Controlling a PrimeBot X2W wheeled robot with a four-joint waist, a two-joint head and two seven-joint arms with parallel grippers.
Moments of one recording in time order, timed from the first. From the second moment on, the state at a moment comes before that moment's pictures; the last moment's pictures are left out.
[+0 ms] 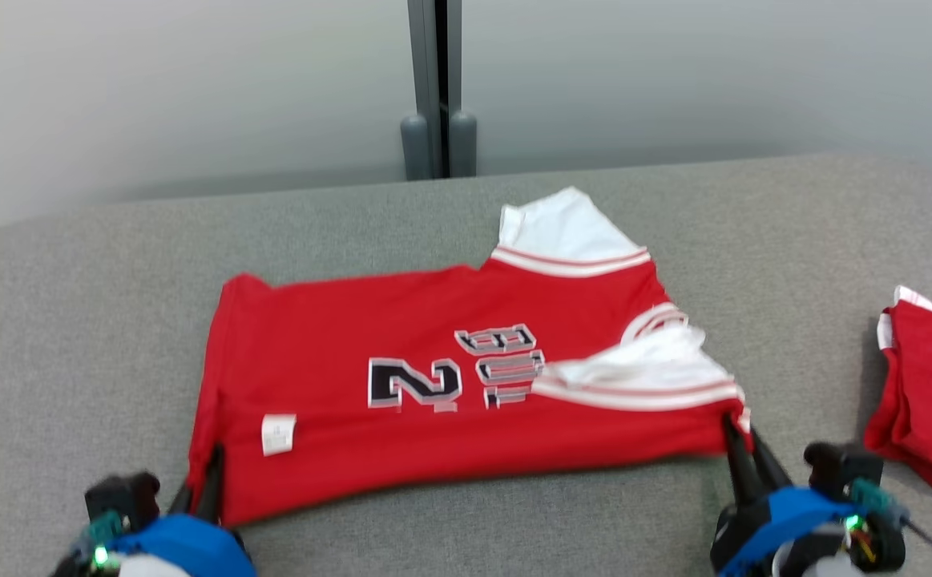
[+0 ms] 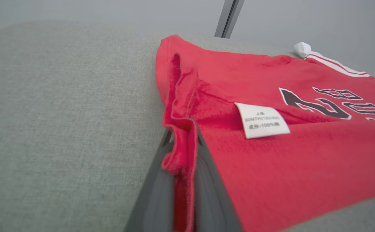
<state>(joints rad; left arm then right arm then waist) -0.24 0.25 -0.27 0.76 -0.52 -0.13 -0.26 -0.25 -0.05 -0.02 0.67 0.22 0.13 -0.26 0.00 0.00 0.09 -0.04</state>
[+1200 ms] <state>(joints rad) -0.61 0.54 -0.46 0.75 -0.70 -0.13 0.00 -0.54 -0.05 0.10 0.59 0.20 0.13 -0.26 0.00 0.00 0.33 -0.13</state>
